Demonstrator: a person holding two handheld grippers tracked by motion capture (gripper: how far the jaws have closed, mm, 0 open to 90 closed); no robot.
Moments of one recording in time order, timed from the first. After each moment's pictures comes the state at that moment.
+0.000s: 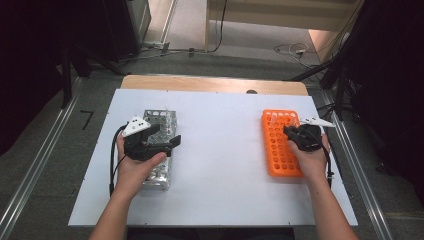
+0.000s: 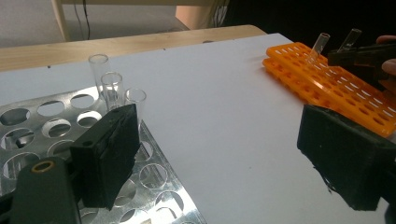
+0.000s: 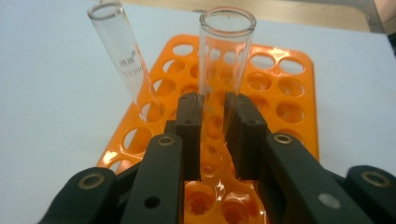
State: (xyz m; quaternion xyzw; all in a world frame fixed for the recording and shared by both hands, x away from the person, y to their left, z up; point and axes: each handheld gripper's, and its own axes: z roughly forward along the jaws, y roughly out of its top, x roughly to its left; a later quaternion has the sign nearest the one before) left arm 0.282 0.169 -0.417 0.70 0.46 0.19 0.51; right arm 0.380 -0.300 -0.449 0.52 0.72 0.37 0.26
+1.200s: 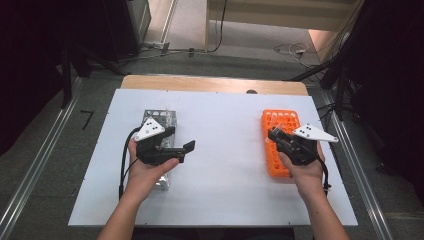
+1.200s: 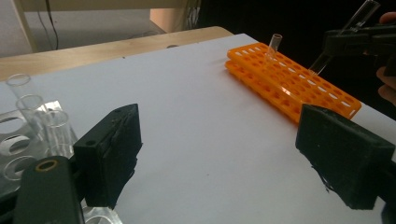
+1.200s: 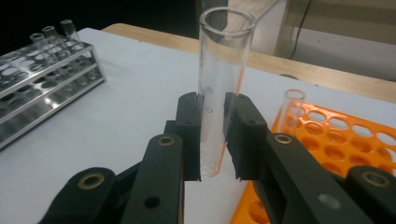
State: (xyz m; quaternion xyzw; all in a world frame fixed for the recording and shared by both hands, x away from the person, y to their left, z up) left arm 0.270 0.132 -0.405 0.72 0.42 0.17 0.53; right arm 0.310 -0.252 -0.405 0.40 0.75 0.48 0.24
